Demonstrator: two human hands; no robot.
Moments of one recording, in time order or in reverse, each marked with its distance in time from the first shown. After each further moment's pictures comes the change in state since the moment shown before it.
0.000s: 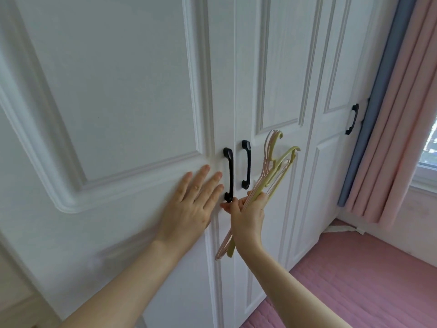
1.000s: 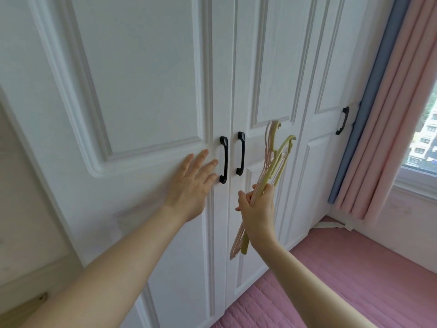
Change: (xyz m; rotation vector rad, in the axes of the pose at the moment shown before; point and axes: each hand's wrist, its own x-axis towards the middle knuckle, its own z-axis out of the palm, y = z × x) left_hand 0.006 -0.005 -0.031 -0.128 -0.279 -0.012; right_hand -0.040 -0.040 -0.055 -0.153 -0.051 -0.076
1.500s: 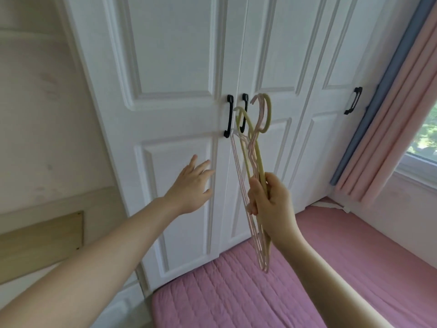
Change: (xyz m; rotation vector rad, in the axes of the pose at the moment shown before) left_hand -0.121 0.084 -0.061 -0.732 -0.306 -0.265; right_hand -0.125 -0.046 -0.125 0.068 -0.402 -0.097
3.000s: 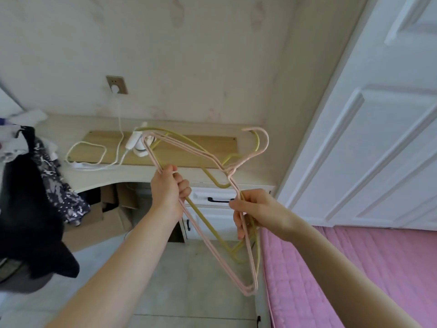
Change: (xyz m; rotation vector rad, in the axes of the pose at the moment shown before) left_hand -0.432 -0.178 -0.070 -1.558 1.191 -1.183; right_hand -0.193 -0.035 0.324 0.142 -1.257 0.545
